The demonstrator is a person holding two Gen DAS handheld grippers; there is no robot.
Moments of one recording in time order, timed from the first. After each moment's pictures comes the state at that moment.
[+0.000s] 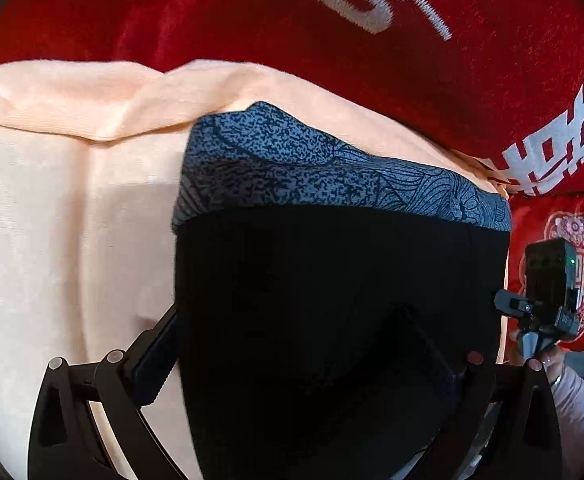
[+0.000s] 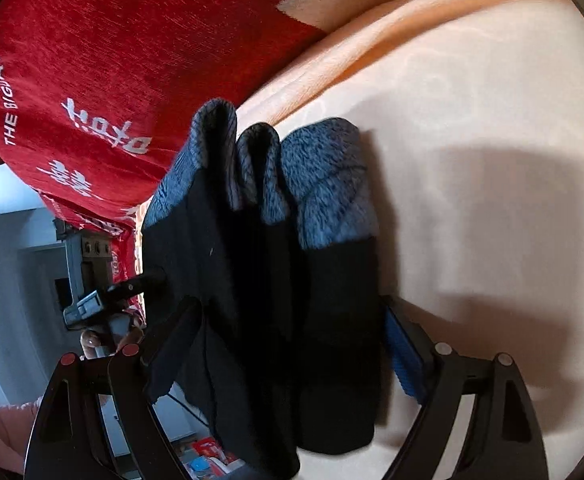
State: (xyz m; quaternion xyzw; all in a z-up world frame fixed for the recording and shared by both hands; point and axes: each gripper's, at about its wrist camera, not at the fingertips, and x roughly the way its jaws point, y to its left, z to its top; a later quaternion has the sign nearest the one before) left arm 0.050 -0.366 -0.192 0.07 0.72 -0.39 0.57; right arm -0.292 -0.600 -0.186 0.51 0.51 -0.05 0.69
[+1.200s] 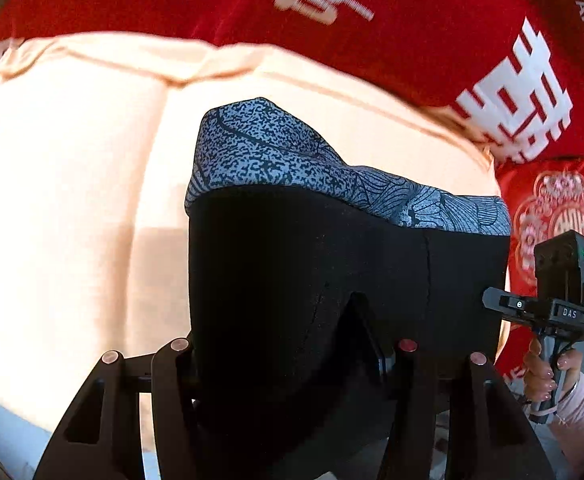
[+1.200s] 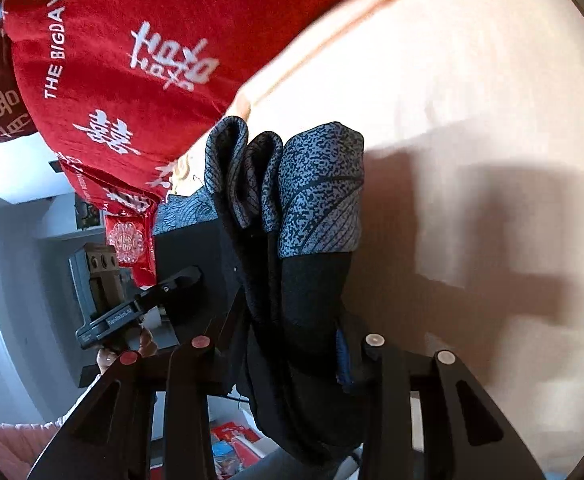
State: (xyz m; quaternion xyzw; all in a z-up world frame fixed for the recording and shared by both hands) left arm -0.044 -0.274 -0.112 0.09 0.69 -0.36 0.62; right arm -0.351 -0.483 -0.143 0.54 0.50 -0.03 0.67
